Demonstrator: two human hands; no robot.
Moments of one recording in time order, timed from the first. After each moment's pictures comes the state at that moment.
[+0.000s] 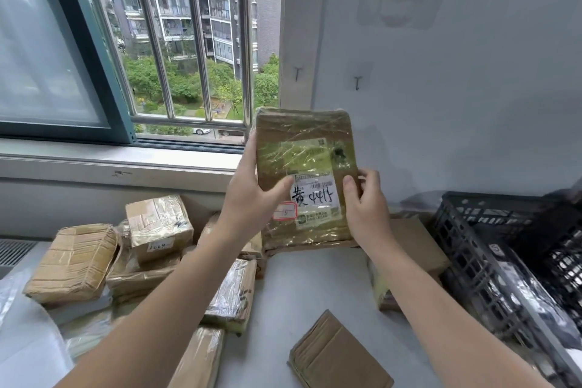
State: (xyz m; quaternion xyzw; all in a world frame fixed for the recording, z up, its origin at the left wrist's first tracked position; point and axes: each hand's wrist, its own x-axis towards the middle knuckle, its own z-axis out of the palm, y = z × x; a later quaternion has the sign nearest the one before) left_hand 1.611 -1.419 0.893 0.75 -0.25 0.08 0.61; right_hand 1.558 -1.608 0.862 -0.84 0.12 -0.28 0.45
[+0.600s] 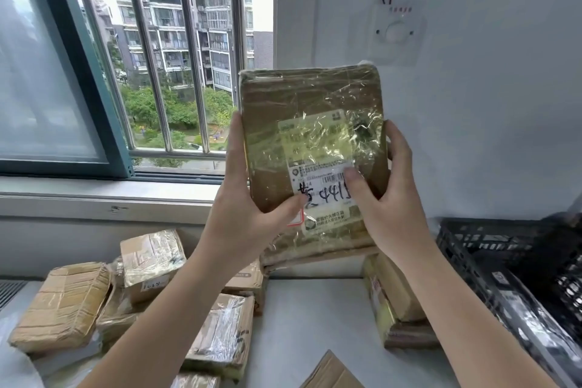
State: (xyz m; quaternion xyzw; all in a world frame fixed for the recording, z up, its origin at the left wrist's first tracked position) left_hand 1.588 -1.412 0.948 0.66 -0.38 0.14 0.63; right_hand 1.529 -1.608 0.951 -0.80 -0.04 -0.37 0.48
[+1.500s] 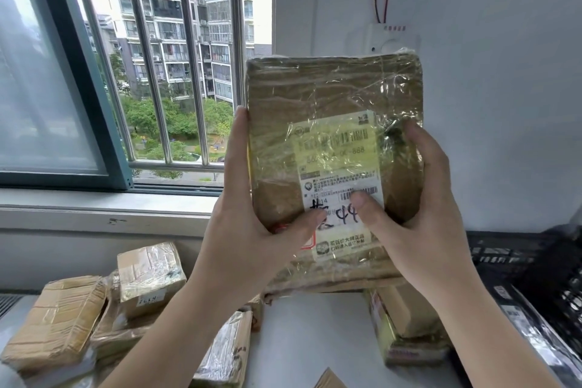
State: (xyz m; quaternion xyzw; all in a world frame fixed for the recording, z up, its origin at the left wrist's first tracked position) left_hand 1.551 -1.413 0.976 0.67 -0.40 0.20 0.59; right_hand 1.487 -1.607 0.981 -0.81 -0.05 -0.43 0.39
